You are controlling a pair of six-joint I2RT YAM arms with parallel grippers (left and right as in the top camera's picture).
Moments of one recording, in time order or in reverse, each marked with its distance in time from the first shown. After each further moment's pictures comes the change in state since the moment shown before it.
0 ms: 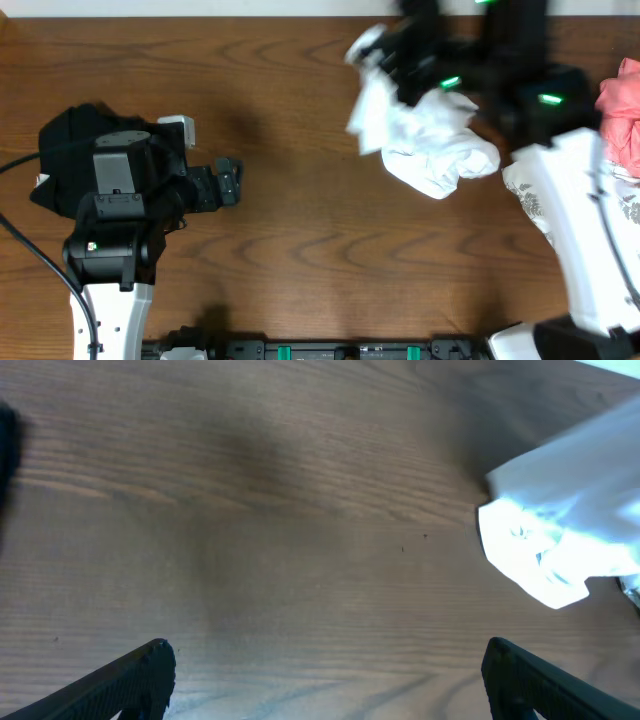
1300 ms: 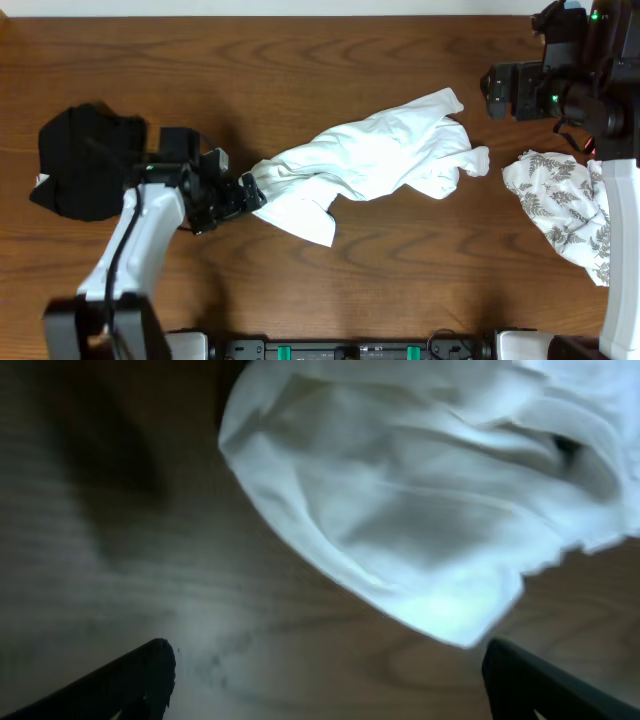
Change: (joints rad) left arm -0.001 0.481 -0.166 0.057 0.105 -0.120; right arm -0.375 -0.136 -0.003 -0.369 0.542 0.140
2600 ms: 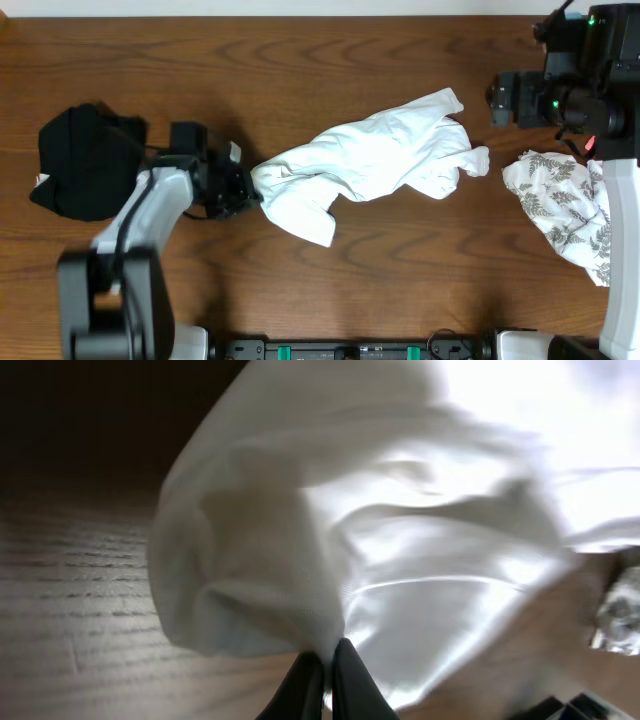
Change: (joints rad) left arm 0.000 0.096 0.007 0.143 0.176 -0.019; right arm -0.012 0.000 0.000 -0.087 0.058 0.036
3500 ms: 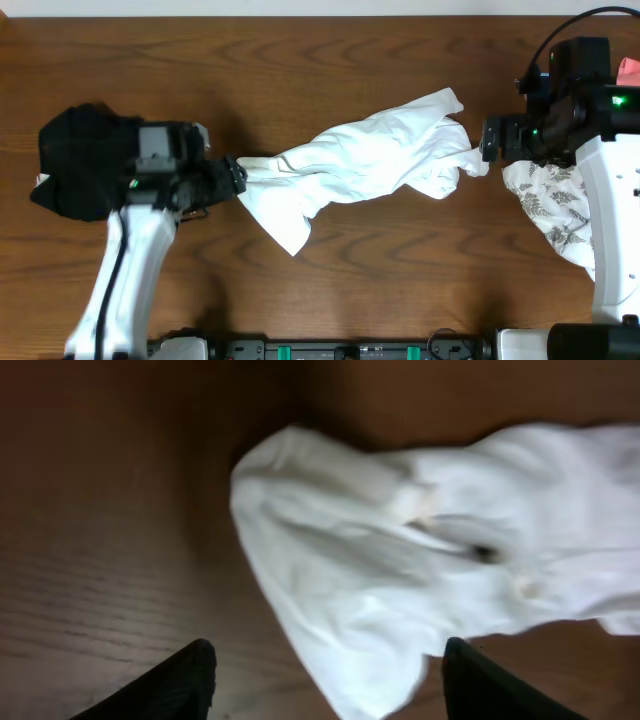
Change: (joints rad) left arm 0.000 -0.212 0.023 -0.056 -0.290 -0.052; right arm -0.031 0.040 -0.250 -0.049 0.041 0.035
